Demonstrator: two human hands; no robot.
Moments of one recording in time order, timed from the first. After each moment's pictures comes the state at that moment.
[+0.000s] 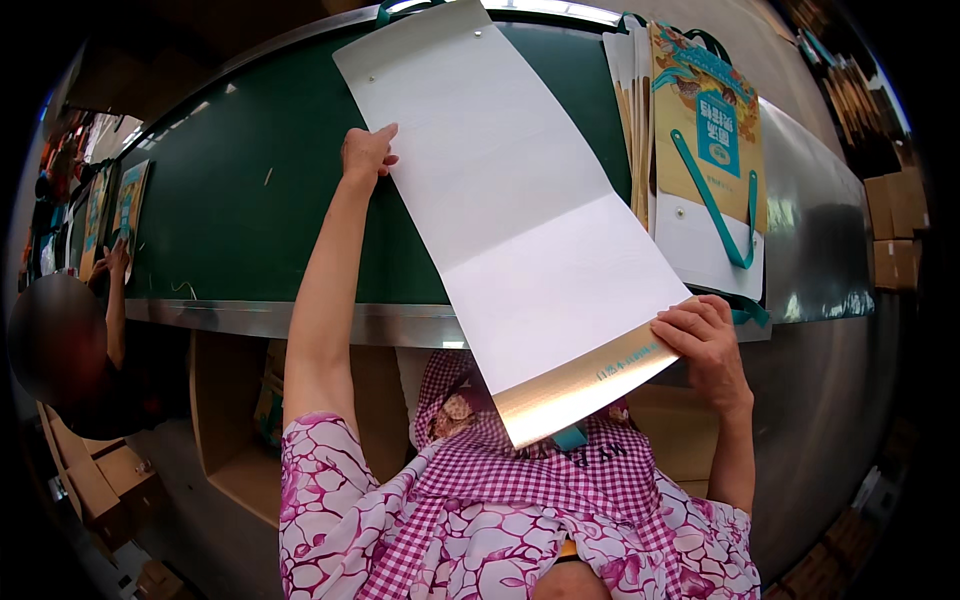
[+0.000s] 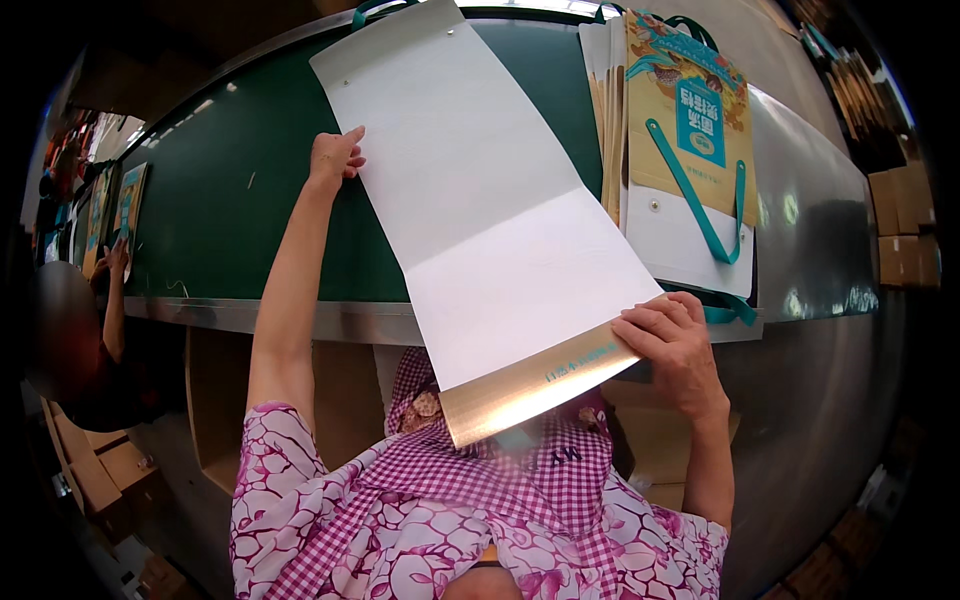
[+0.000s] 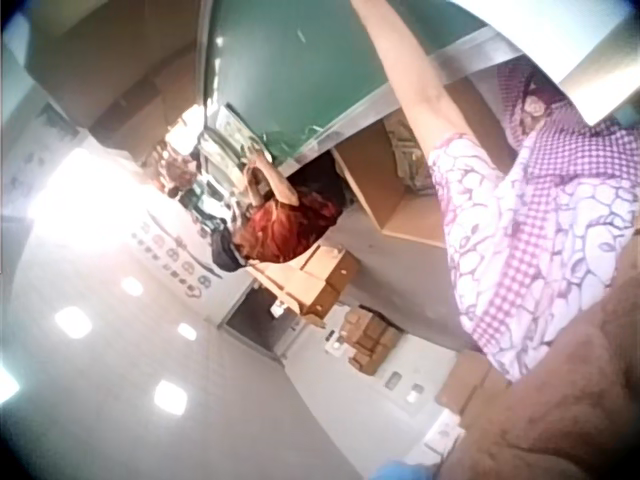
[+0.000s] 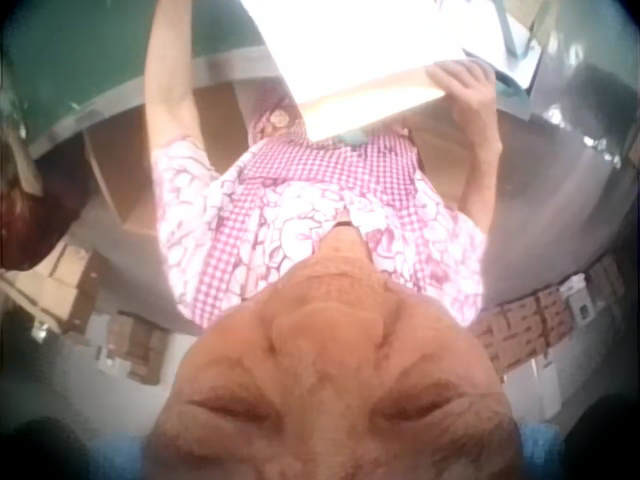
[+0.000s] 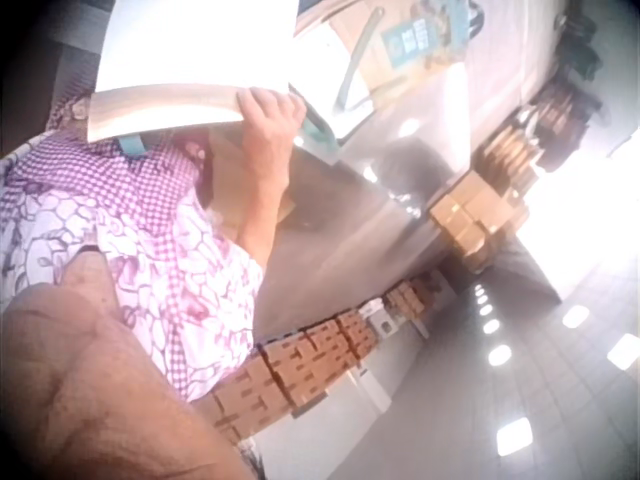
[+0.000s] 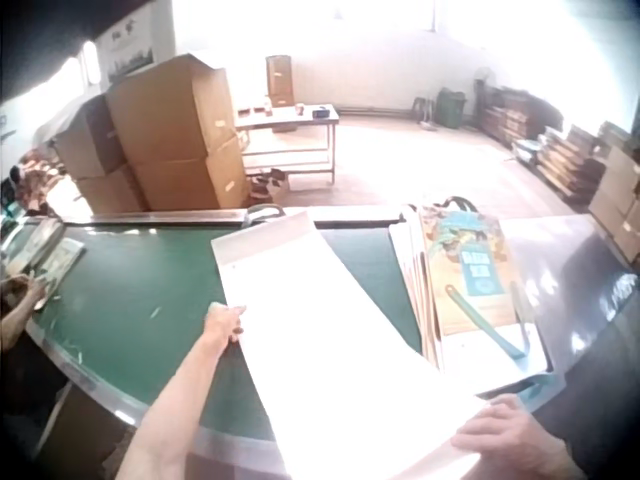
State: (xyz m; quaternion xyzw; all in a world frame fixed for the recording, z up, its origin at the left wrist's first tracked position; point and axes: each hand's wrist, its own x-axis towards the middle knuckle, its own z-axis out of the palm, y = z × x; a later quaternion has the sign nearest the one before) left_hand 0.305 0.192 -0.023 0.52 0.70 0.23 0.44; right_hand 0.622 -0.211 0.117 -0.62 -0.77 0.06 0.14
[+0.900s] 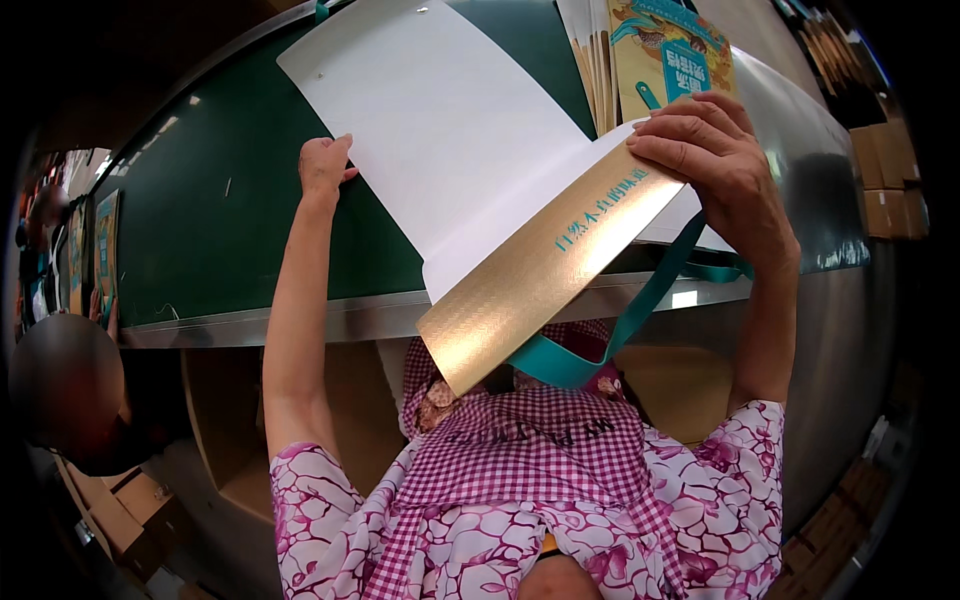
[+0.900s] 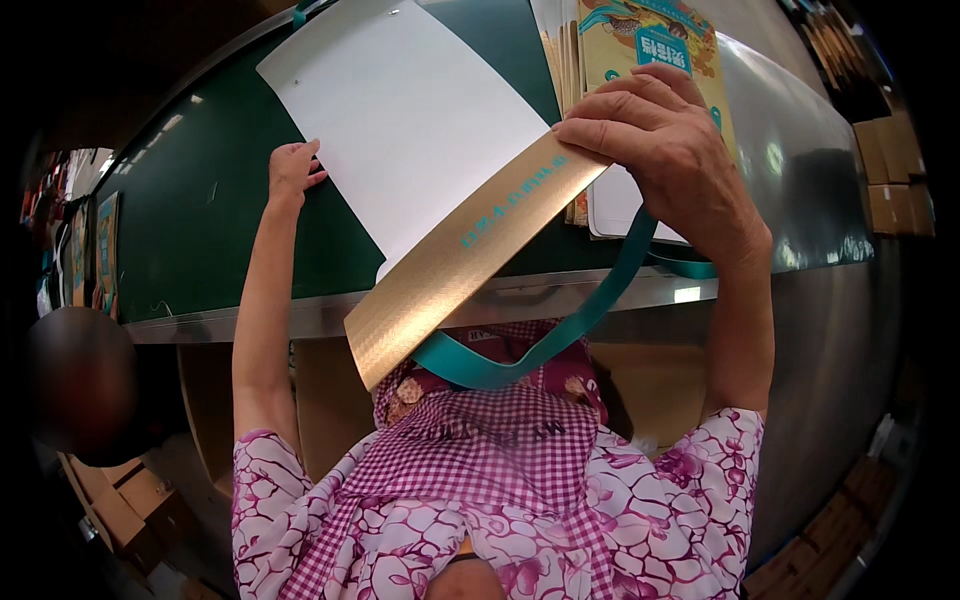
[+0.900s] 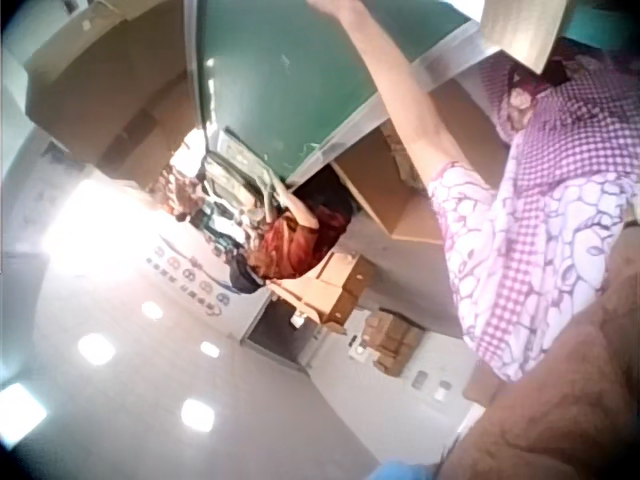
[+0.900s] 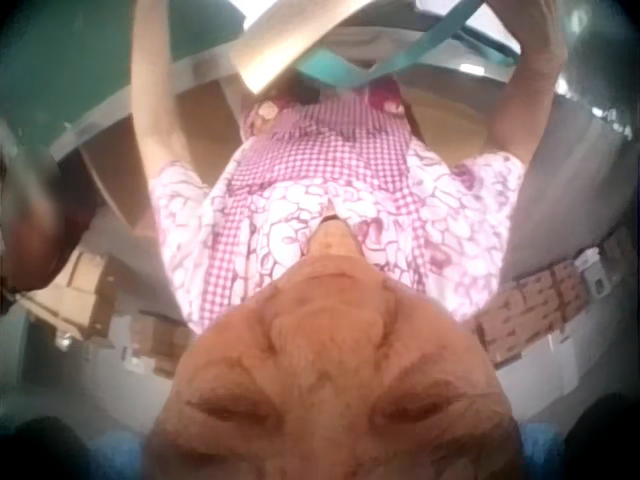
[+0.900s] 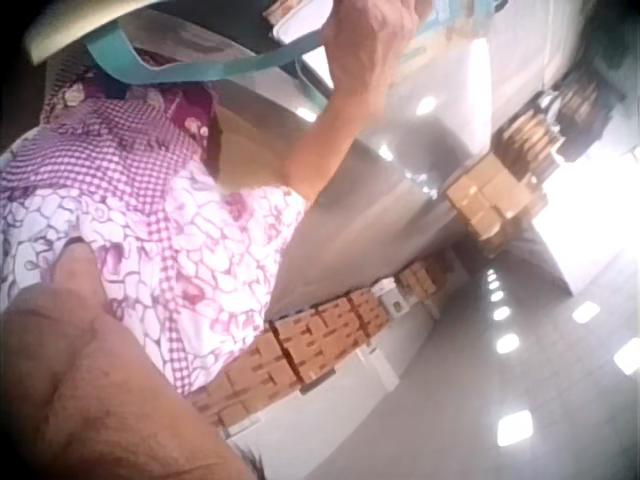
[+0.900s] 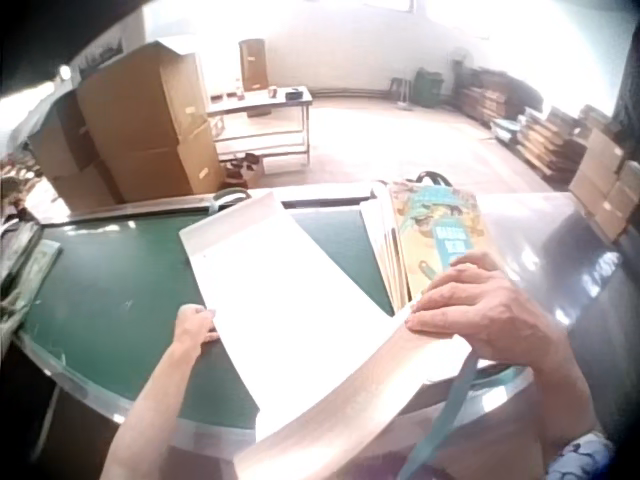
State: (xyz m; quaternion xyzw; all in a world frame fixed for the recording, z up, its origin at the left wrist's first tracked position) left_hand 0.307 0.160 -0.026 0.53 0.66 0.28 0.45; right_hand 0.658 -0.093 0.175 -0.52 -0.84 -0.08 0.17
